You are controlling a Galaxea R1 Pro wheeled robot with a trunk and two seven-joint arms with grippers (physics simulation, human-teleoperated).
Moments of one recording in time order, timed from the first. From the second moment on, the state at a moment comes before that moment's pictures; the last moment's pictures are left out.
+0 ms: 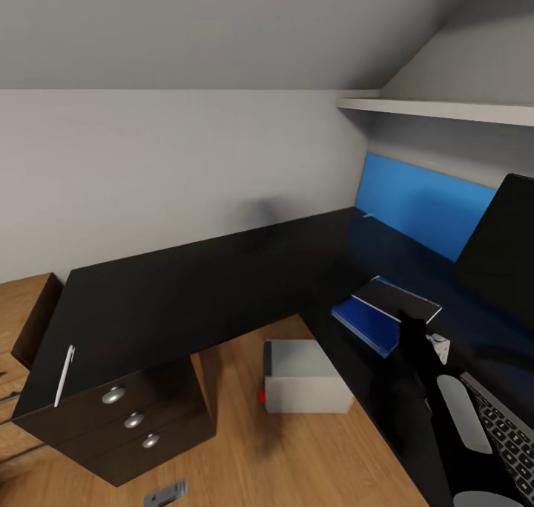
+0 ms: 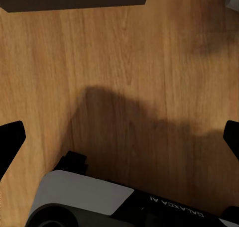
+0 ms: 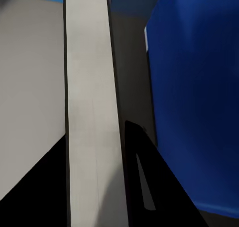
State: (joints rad) left arm 0.01 0.00 -0.18 -1.05 0.51 0.33 0.39; right arm -0.43 -0.04 -0.29 -1.24 -1.37 0.15 -0.05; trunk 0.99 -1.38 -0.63
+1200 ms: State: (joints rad) left arm 0.01 0.00 -0.18 -1.05 0.51 0.33 0.39; right arm -0.43 -0.04 -0.29 -1.23 -1.37 0.15 -0.05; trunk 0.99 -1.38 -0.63
